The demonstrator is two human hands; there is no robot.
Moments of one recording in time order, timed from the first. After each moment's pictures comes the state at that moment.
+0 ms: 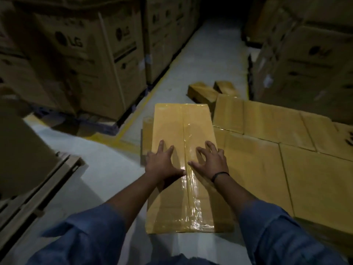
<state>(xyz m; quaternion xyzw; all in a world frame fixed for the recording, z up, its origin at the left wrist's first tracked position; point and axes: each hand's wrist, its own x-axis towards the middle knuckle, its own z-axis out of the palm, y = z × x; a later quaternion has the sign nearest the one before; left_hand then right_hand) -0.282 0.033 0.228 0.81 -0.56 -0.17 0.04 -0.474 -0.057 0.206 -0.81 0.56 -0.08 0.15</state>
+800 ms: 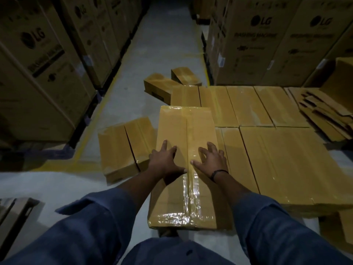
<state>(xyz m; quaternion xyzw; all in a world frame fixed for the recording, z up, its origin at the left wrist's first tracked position) -0.445 -0.201 0.188 0.70 -0.68 -0.19 -0.05 -0.660 -0.226 0.154 -0.71 0.67 -0.06 0.20</state>
